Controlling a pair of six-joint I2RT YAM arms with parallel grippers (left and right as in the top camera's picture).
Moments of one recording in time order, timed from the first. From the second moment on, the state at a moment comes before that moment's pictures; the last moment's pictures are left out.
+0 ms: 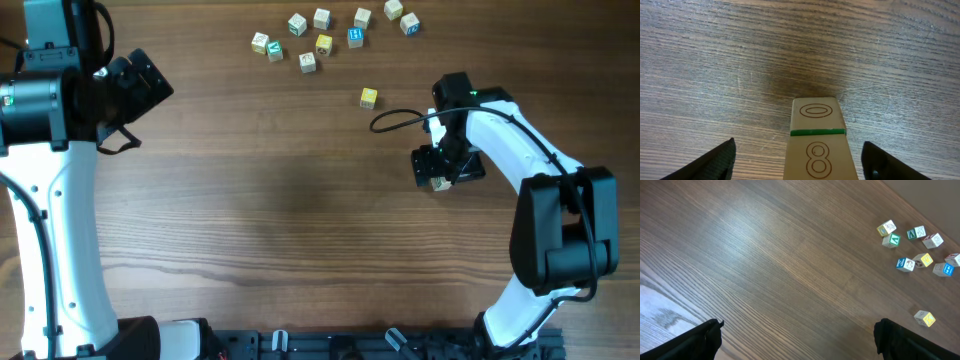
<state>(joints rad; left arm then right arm) 0.07 1.54 1.92 -1.43 -0.15 -0.55 0.16 1.91 1.28 -1.03 -0.01 0.03</state>
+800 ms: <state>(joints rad) 0.07 1.54 1.92 -1.43 -0.15 -0.55 0.16 1.91 1.26 -1.01 0.01 0.04</state>
